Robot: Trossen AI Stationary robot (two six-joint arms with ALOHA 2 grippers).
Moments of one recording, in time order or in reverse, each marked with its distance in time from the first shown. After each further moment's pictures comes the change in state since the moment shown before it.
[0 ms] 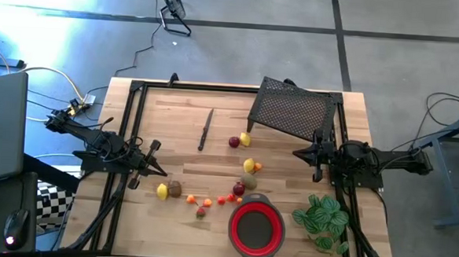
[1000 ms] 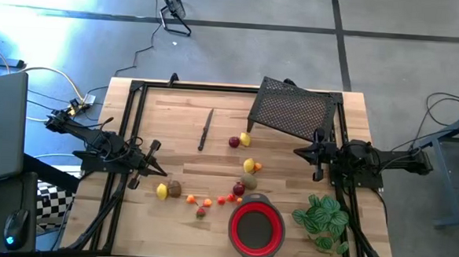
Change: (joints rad) left arm 0.000 0.000 0.000 -0.005 0.001 -0.025; right arm 0.000 0.000 -0.002 0.084 -0.002 -0.053
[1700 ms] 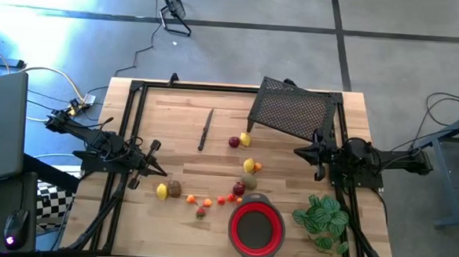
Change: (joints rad) left arm 0.000 0.000 -0.001 0.006 -0.001 -0.001; right arm 0.000 0.000 0.002 0.006 -0.001 0.207
